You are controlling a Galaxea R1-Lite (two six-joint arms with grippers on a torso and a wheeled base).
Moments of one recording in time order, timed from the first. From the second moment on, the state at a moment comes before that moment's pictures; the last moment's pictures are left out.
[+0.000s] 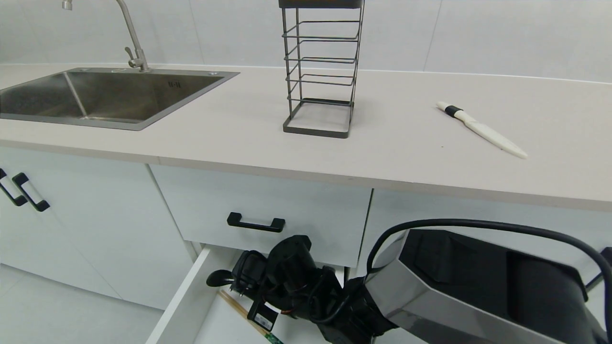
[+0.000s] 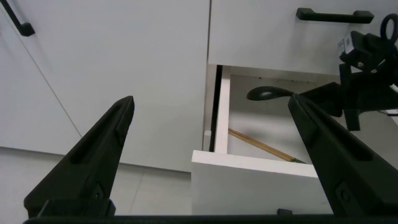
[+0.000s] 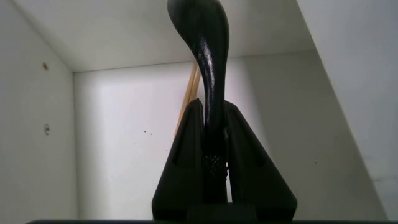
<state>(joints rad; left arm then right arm) 0.00 0.00 0.00 0.00 -0.06 0.00 0.99 2.51 -1.26 -0.69 0.08 -0.29</state>
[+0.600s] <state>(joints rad) 0.00 0.00 0.00 0.00 -0.05 0.00 0.98 2.57 -1.33 -0.65 0.09 -0.36</state>
